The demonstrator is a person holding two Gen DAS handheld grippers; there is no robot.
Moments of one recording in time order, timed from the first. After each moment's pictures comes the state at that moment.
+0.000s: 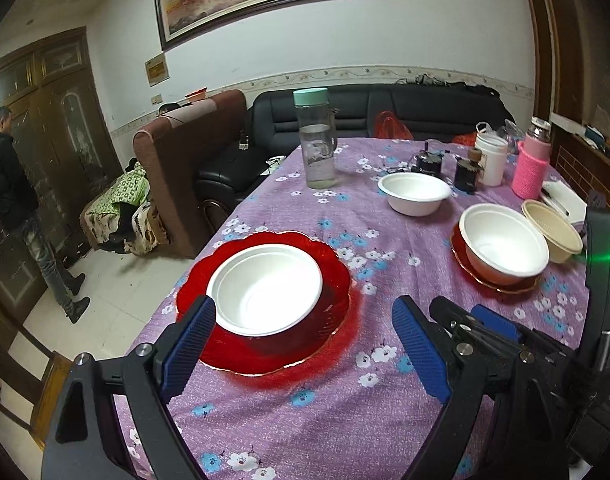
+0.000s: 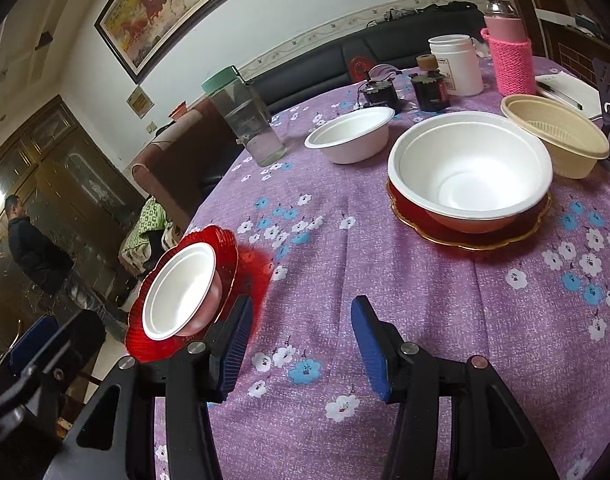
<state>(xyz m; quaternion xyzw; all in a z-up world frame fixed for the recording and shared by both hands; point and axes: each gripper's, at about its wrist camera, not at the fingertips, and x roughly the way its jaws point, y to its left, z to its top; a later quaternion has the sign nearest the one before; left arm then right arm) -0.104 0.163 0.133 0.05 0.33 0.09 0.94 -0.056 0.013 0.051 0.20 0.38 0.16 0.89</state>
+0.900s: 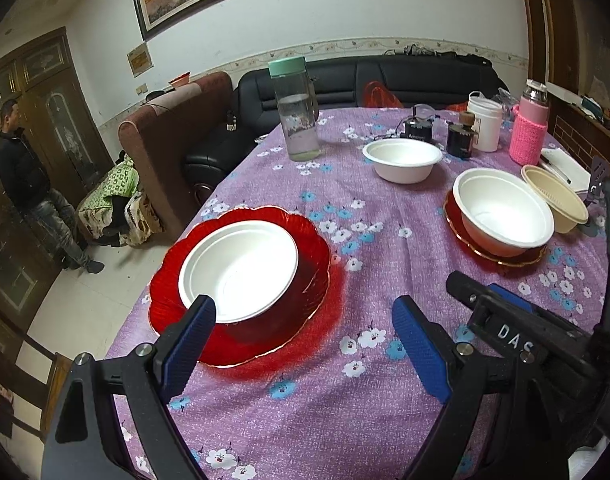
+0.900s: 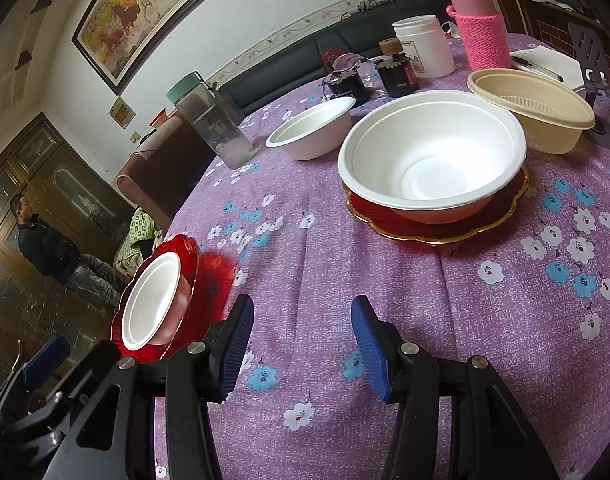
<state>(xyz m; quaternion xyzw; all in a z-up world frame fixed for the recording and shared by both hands) -0.086 0.147 0.110 0.07 0.37 0.08 0.92 -0.044 -0.017 0.031 0.23 0.40 0.13 0.88</state>
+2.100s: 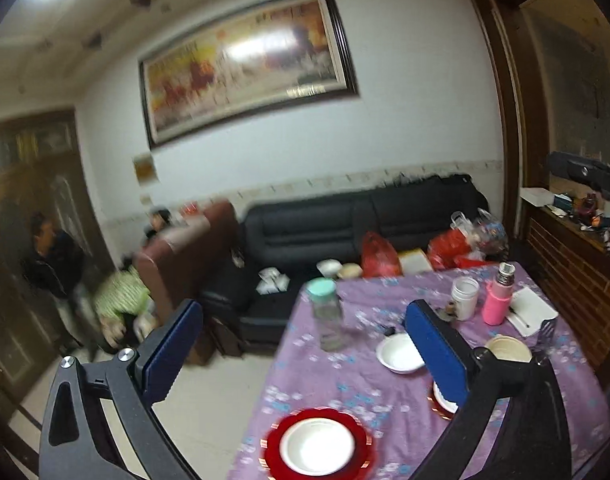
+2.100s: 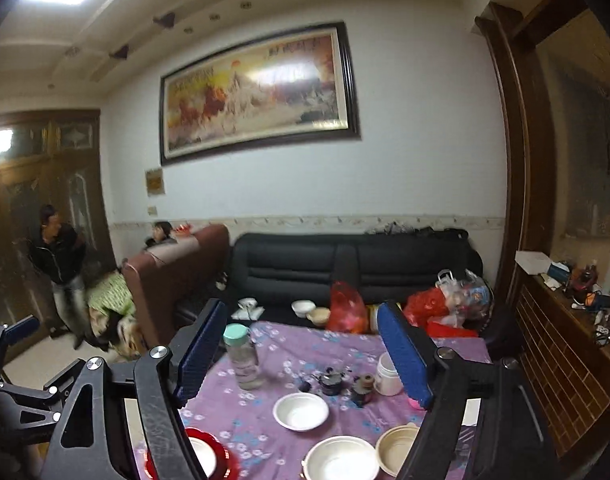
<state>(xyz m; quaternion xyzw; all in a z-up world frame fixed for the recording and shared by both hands) -0.084 0.197 0.423 0.08 0.20 0.03 0.98 -0.074 -0.036 0.448 0.02 0.15 0.09 0.99</state>
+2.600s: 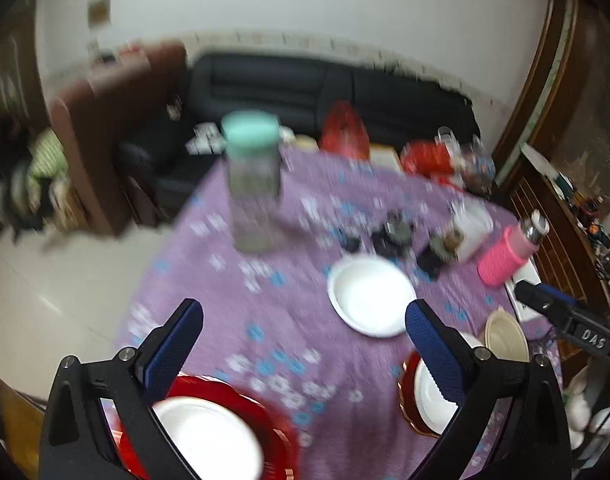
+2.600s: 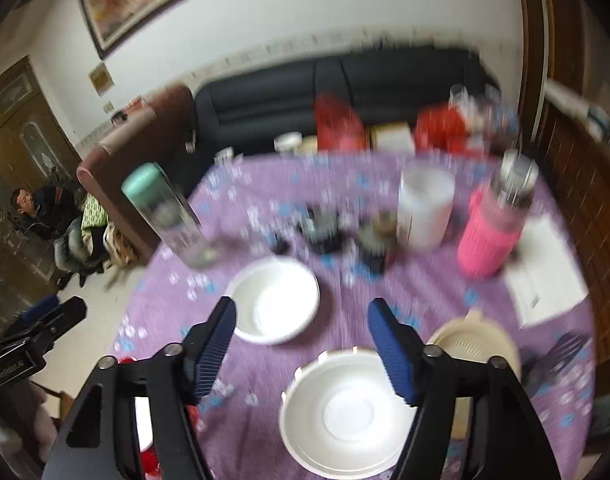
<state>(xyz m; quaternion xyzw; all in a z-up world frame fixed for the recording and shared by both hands) 0.135 0.194 0.201 -0.07 0.43 -0.04 0.90 0.141 -0.074 0.182 0.10 0.42 0.08 0.90</state>
